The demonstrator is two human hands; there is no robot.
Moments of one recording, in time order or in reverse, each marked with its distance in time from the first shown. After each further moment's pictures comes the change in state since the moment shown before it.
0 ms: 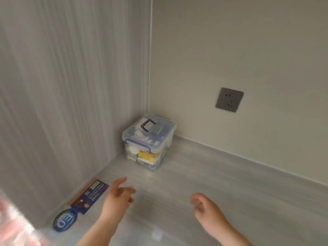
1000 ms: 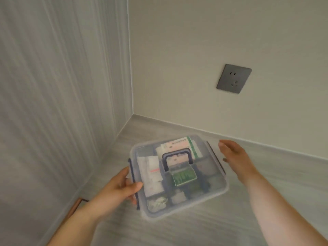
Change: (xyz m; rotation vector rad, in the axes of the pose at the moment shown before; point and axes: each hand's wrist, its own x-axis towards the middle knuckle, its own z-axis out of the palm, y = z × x) left_hand 0.102 0.033 -0.013 0.047 -0.812 0.043; right_hand 0.102 -0.044 -0.068 0.368 0.476 0.210
